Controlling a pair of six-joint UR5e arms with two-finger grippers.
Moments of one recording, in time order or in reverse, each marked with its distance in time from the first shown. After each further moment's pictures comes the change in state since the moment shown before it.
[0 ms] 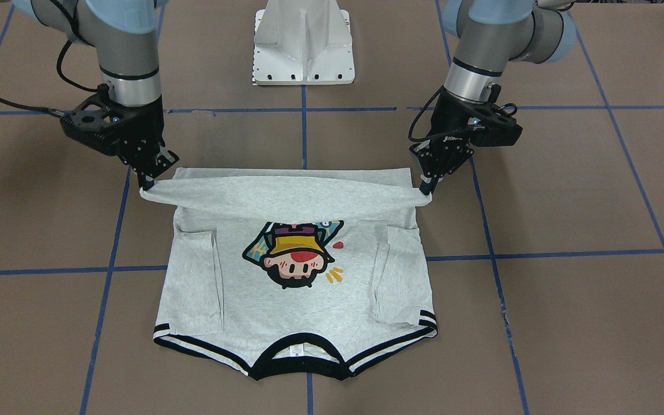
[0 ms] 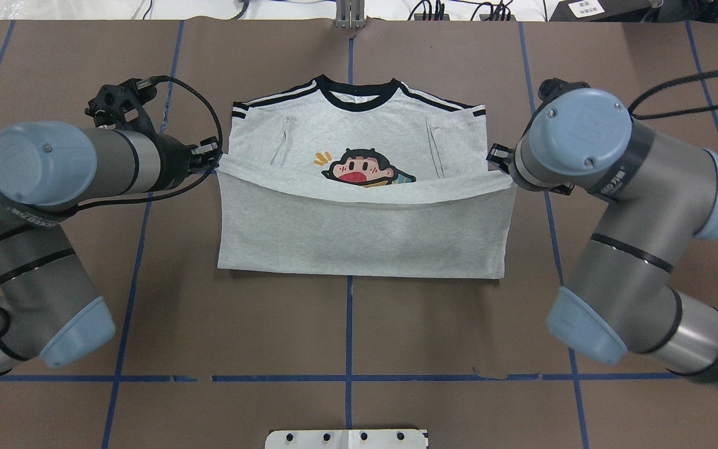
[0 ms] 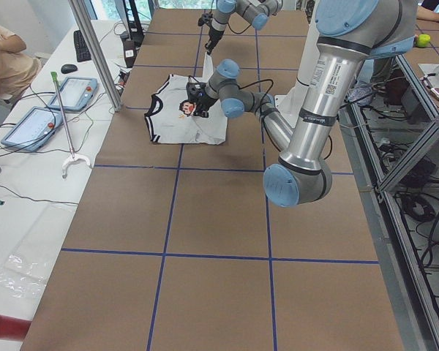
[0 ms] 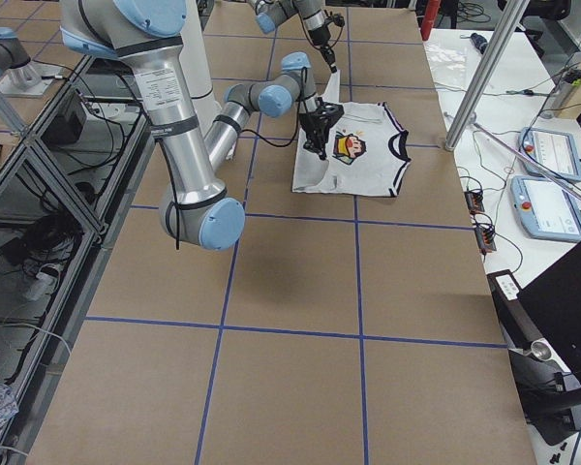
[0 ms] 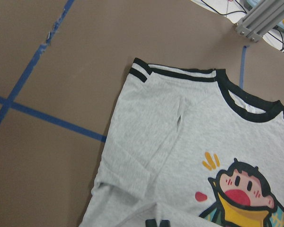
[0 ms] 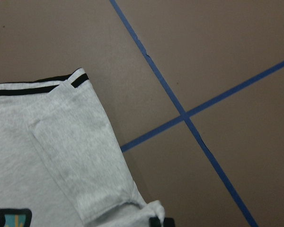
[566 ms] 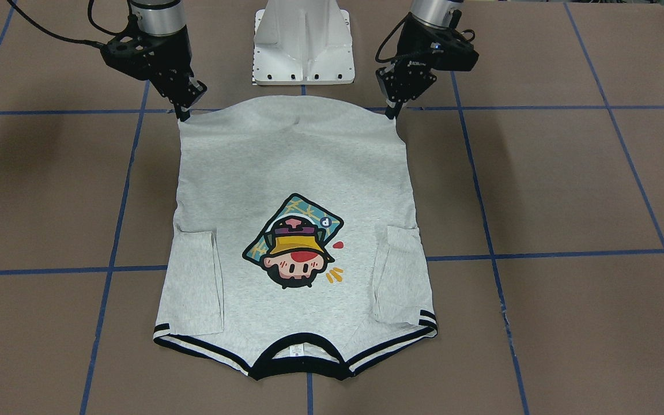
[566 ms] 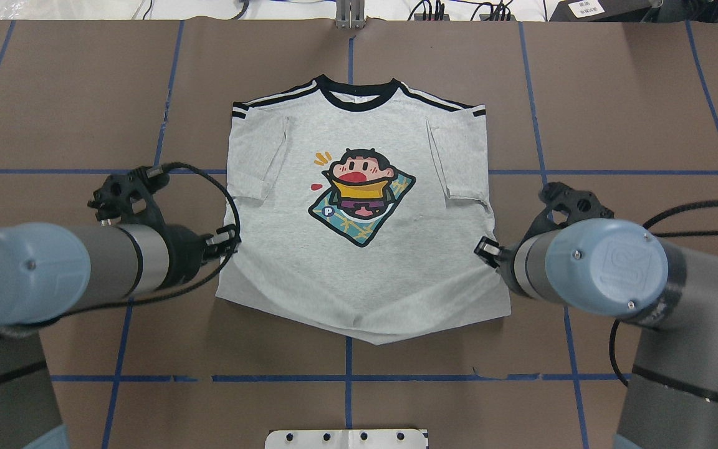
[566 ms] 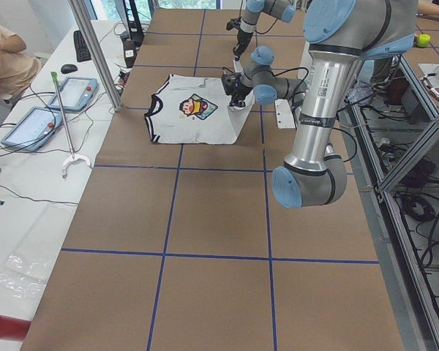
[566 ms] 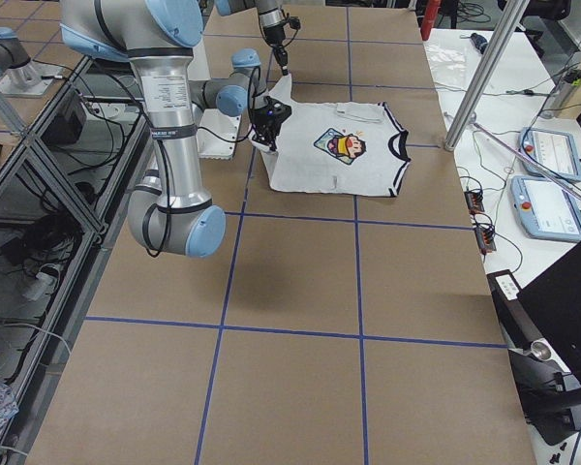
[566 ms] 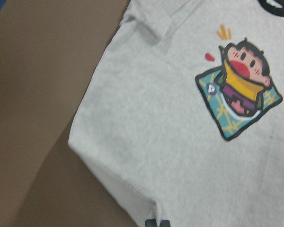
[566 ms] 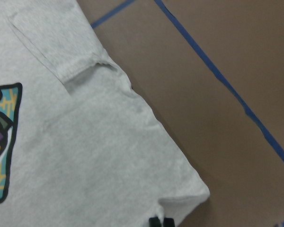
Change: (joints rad) left arm 0.197 0.075 -0.294 0.234 0.053 -0.134; right arm -0.237 -0.164 0.281 -0.009 -0.034 0.276
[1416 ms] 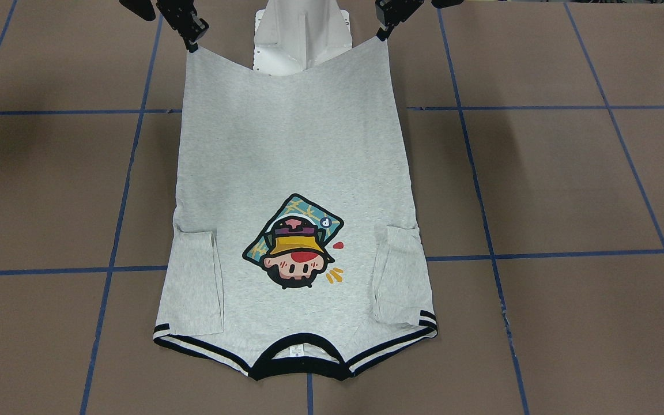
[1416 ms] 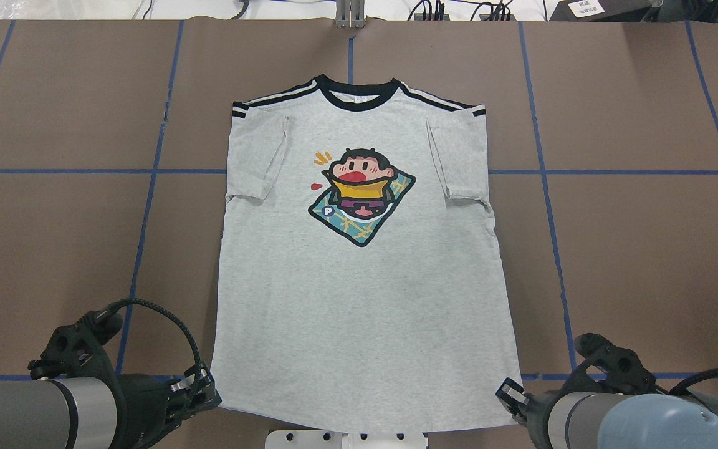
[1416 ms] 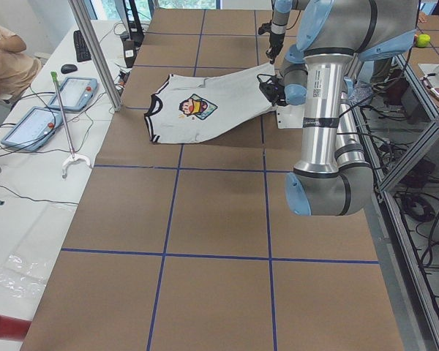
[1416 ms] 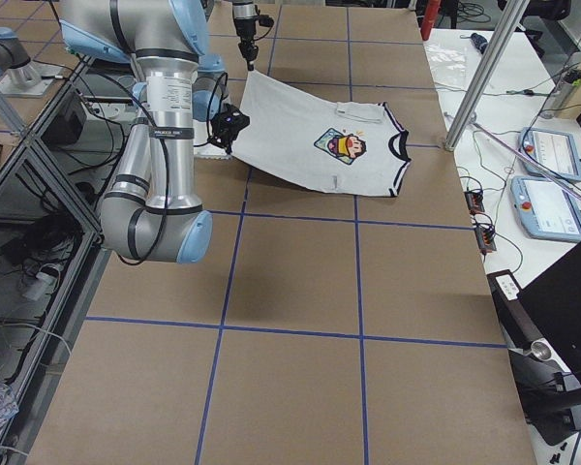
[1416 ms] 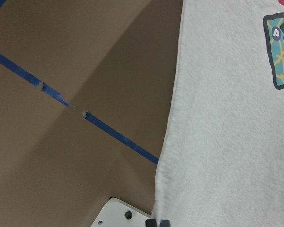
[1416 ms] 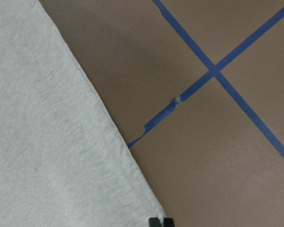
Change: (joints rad) left arm 0.377 0.196 -0.313 0.085 0.034 -0.489; right arm -0.402 -0.231 0.239 0.030 -0.036 0.459
